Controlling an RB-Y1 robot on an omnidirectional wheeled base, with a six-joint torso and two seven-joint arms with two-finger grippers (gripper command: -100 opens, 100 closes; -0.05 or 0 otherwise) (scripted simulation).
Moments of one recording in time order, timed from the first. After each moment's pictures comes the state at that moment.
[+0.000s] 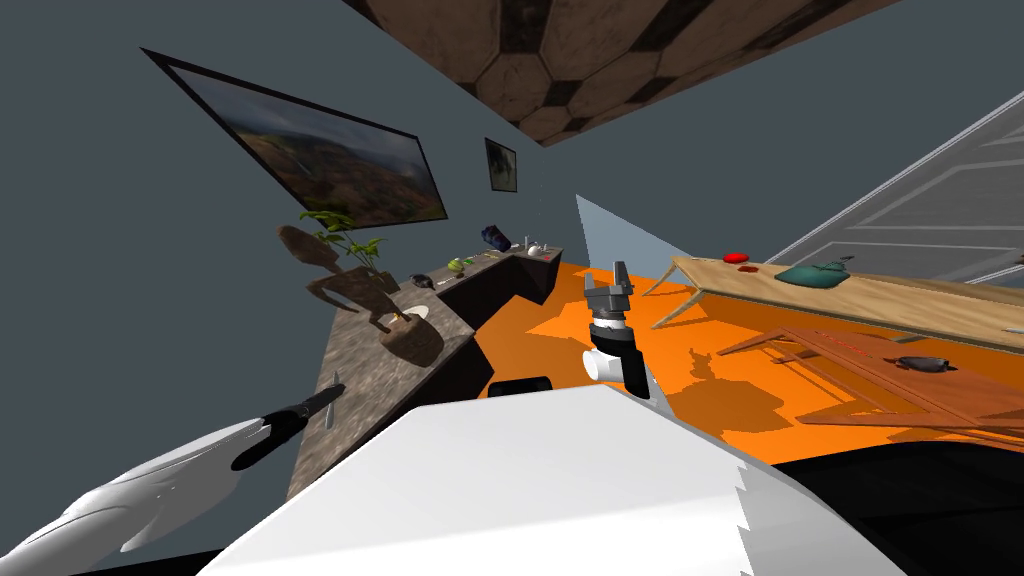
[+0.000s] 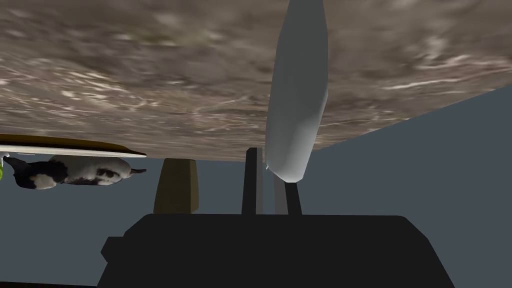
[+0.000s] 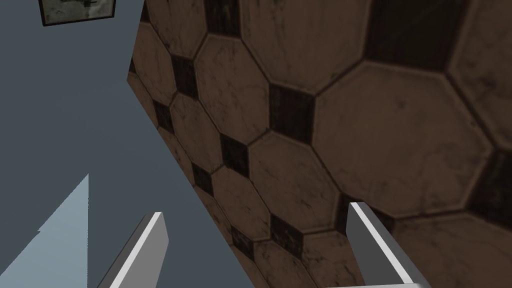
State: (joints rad) left arm 0.34 1.35 -0.47 -1.01 -0.31 0.02 0.66; right arm 0.46 -0.02 -0.03 -2.27 -0.03 -0.50 -0.16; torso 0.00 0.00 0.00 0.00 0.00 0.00
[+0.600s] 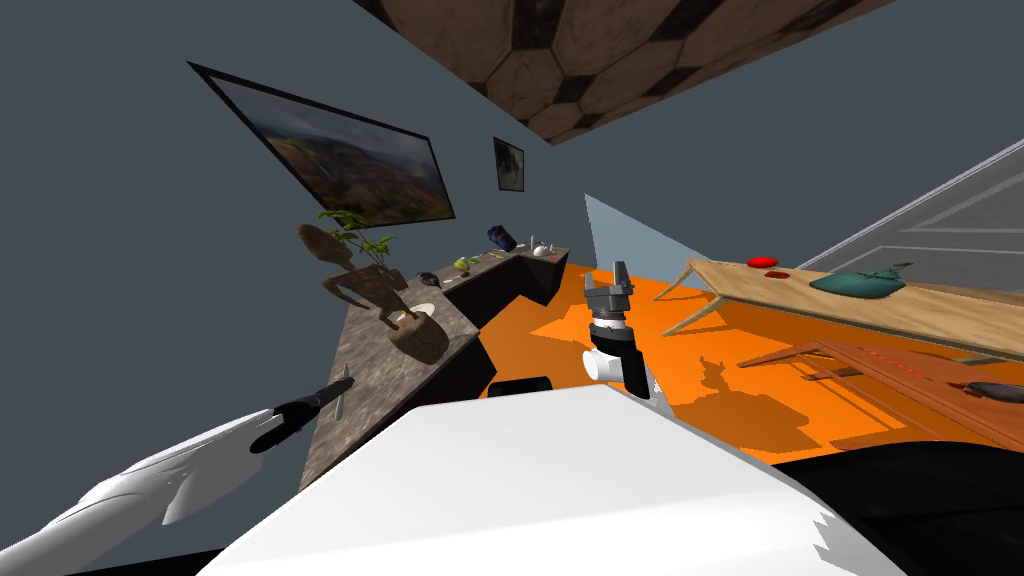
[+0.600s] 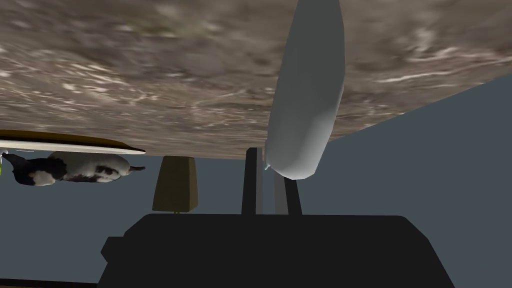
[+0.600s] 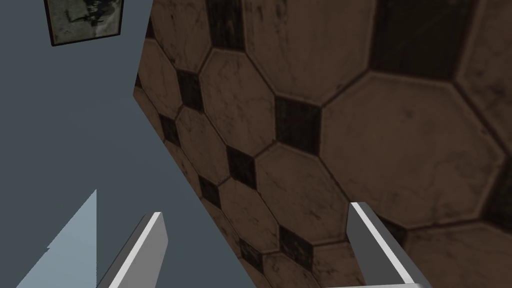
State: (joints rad) left arm 0.34 1.37 -0.47 -1.11 -0.16 0.07 0.51; right arm 0.46 -0.02 -0.03 -2.27 -0.03 -0.50 -0.16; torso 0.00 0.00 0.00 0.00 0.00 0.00
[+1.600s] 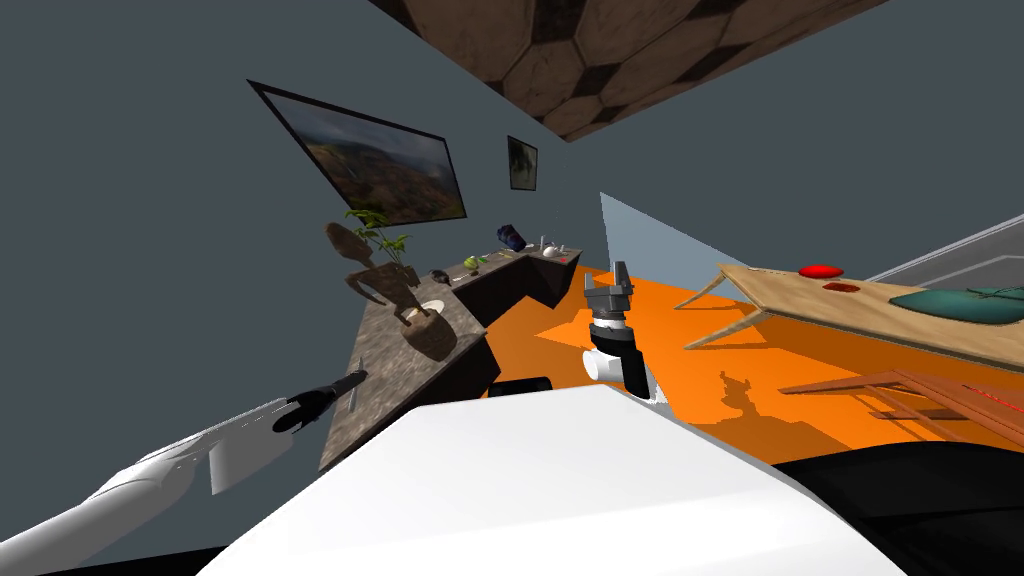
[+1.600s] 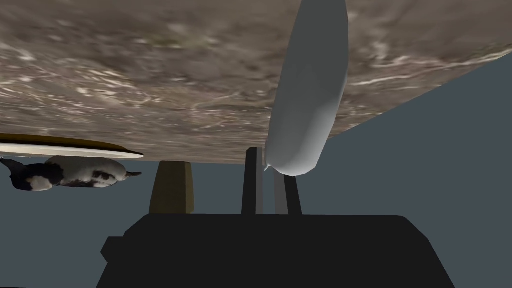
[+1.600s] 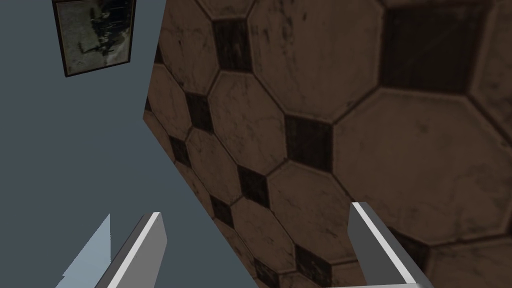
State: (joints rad) left arm 0.38 1.42 -0.45 -1.29 0.07 0.17 0.25; right arm 0.46 -0.02 -0.03 -2.27 -0.03 -0.50 -0.16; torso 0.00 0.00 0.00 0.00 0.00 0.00
